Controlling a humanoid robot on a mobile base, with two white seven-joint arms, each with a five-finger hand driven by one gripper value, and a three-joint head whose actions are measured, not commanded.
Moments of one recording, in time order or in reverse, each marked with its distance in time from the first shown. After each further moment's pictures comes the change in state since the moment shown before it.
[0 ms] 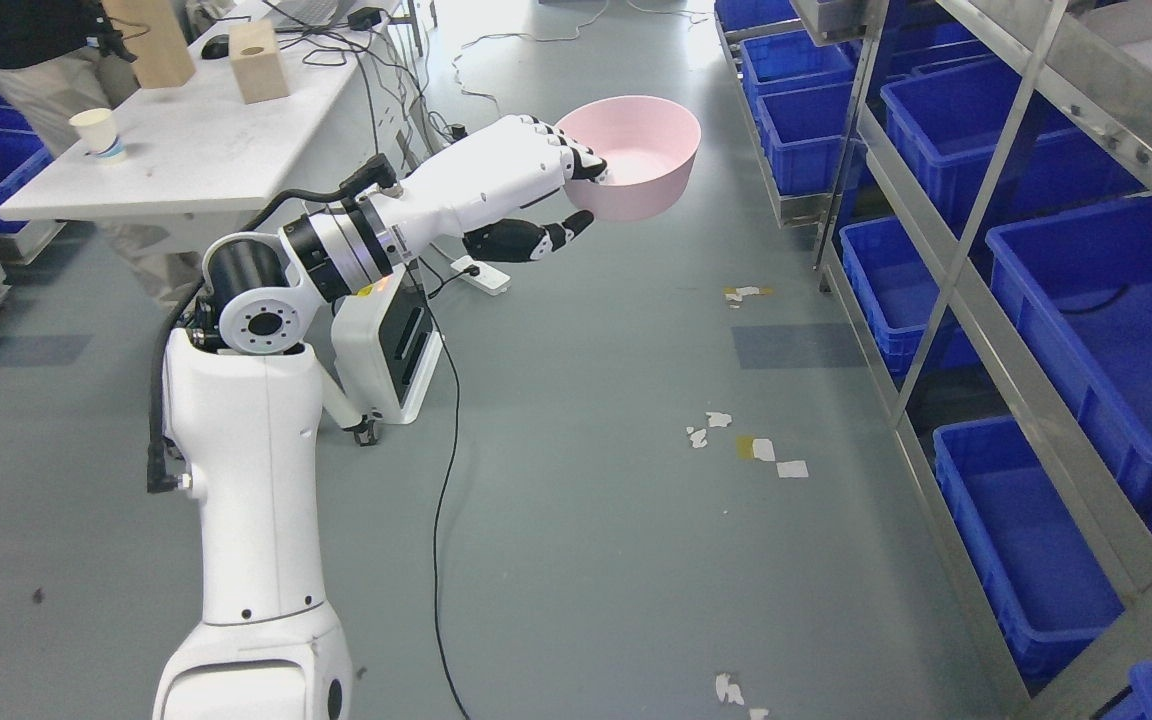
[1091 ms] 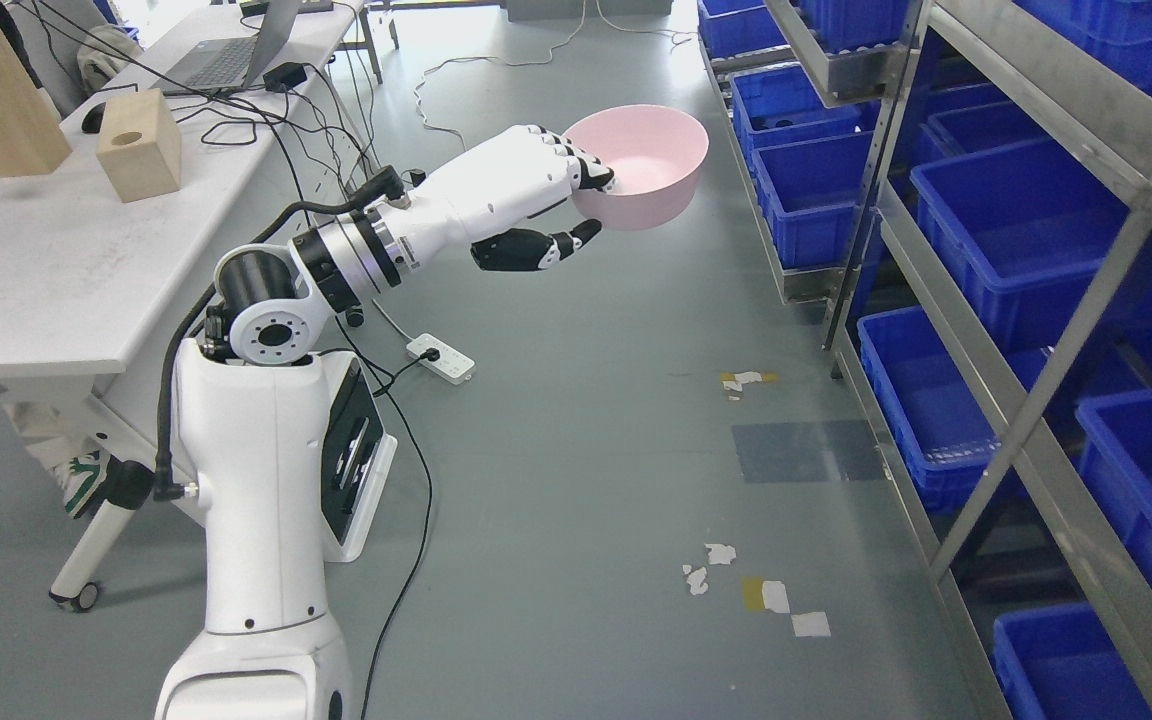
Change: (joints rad) left arm 0.020 0.000 -0.023 -0.005 0.002 0.000 0.042; right arm 0.000 0.000 0.000 0.000 0.000 0.000 -0.002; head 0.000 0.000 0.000
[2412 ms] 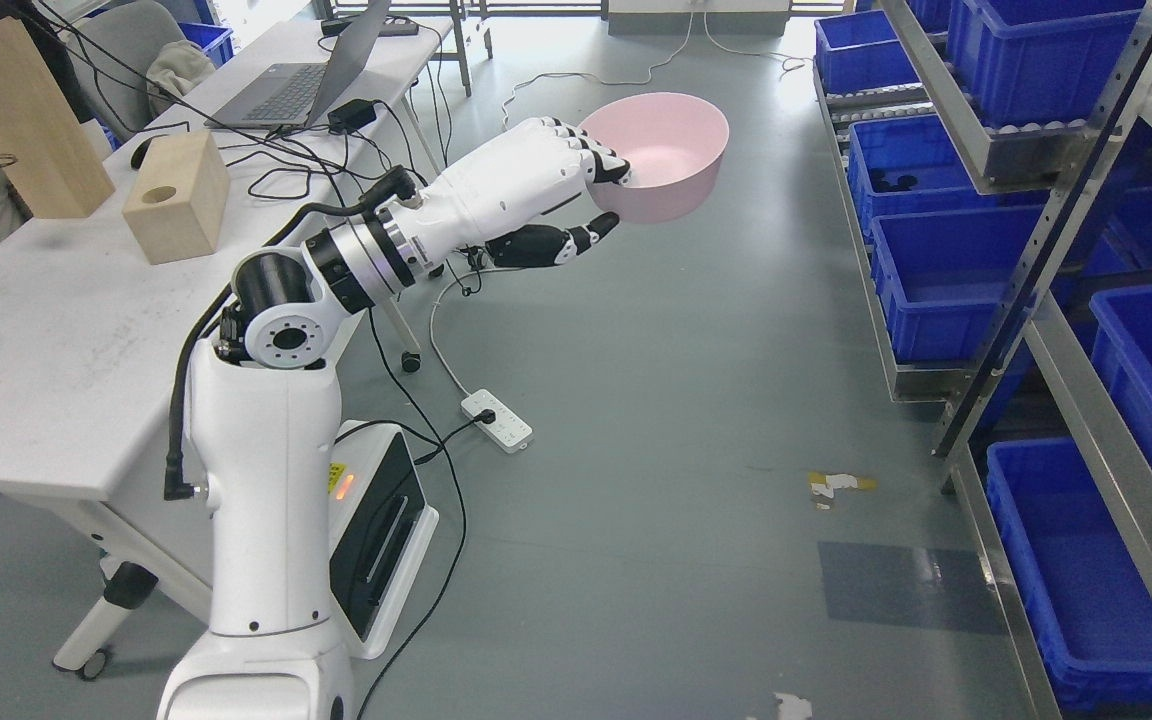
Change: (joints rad) left arm 0.004 0.000 -0.040 -0.002 0.007 0.000 0.063; right arm 0.000 0.000 0.000 0.000 0.000 0.000 0.000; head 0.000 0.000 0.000
